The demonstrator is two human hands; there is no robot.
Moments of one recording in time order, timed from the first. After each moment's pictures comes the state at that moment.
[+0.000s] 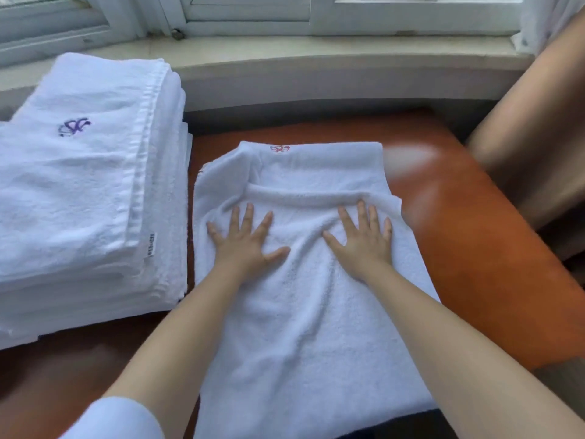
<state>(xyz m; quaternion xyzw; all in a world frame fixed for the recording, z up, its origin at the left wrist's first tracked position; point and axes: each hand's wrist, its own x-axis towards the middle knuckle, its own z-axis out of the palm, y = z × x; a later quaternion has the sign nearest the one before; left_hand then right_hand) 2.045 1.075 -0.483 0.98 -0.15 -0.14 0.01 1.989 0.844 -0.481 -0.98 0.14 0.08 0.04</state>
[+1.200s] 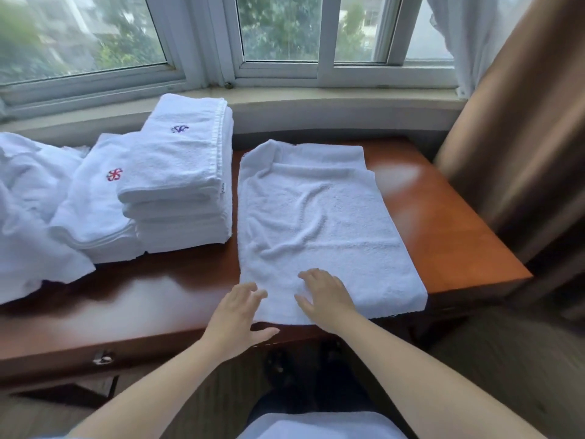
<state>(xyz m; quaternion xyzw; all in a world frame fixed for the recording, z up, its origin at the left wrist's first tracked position) 1.786 1.176 -0.460 0.95 -0.27 0.00 0.13 1.784 0.951 -0.455 -0.98 -0.08 0.05 0.18</state>
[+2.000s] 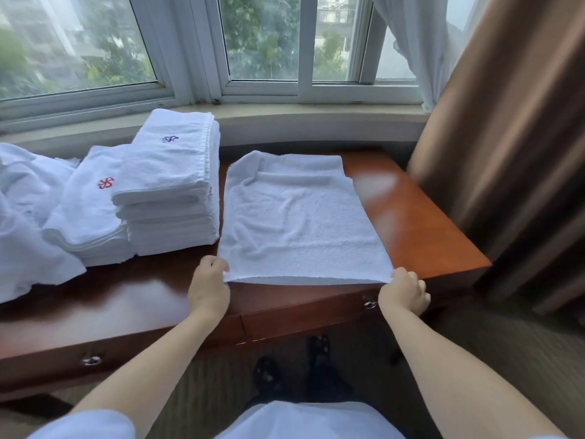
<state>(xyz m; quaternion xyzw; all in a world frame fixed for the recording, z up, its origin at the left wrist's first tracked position) 1.804 1.164 -0.428 0.97 -0.02 0.07 0.25 1.732 0.837 -0.437 -0.89 0.43 -0.05 0.15</state>
